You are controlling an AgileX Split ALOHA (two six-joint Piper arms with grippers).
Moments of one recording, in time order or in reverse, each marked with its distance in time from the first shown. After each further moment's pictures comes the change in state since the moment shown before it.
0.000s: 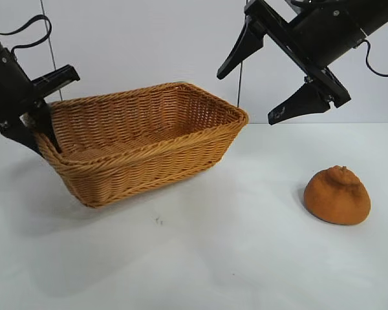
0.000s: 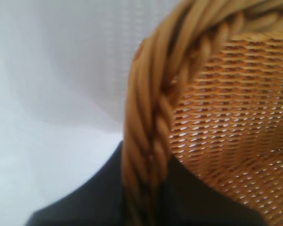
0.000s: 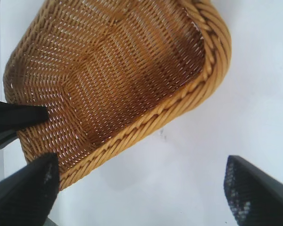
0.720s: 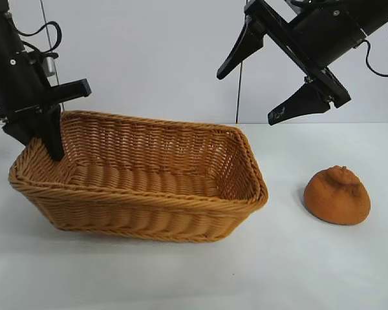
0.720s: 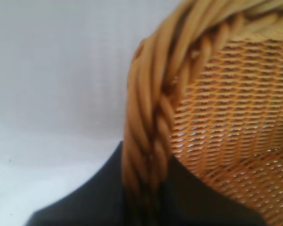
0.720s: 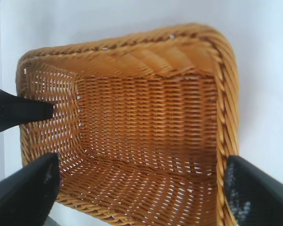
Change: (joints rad) left arm 0.001 0.227 -0.276 0.064 0.294 0.438; right arm 0.000 0.000 0.000 0.002 0.005 0.000
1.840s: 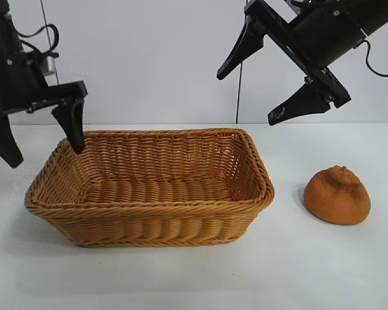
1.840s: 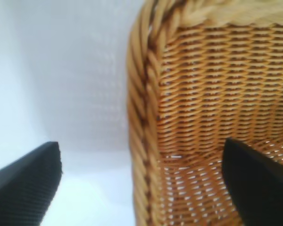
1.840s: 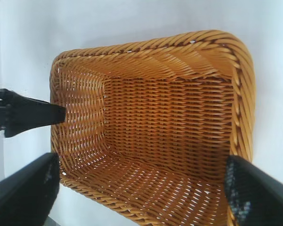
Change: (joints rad) left arm 0.000 -0.087 -0.005 0.120 0.032 0.017; right arm 0.000 0.000 0.000 -0.001 0.001 0.000
